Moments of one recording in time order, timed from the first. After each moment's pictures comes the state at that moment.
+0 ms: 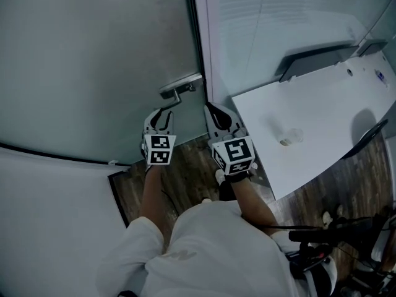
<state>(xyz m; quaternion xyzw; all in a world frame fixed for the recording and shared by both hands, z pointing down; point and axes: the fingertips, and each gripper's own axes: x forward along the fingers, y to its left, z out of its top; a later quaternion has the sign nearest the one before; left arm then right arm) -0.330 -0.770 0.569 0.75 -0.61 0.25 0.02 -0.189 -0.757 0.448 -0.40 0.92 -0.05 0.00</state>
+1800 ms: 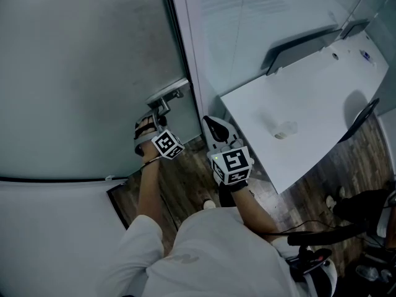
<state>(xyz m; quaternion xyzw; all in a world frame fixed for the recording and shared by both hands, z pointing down) -0.340 -0.834 0.658 0.61 -0.46 0.60 -0.21 -0.173 -0.754 0.495 -0.45 0.89 -0.07 -0.03</state>
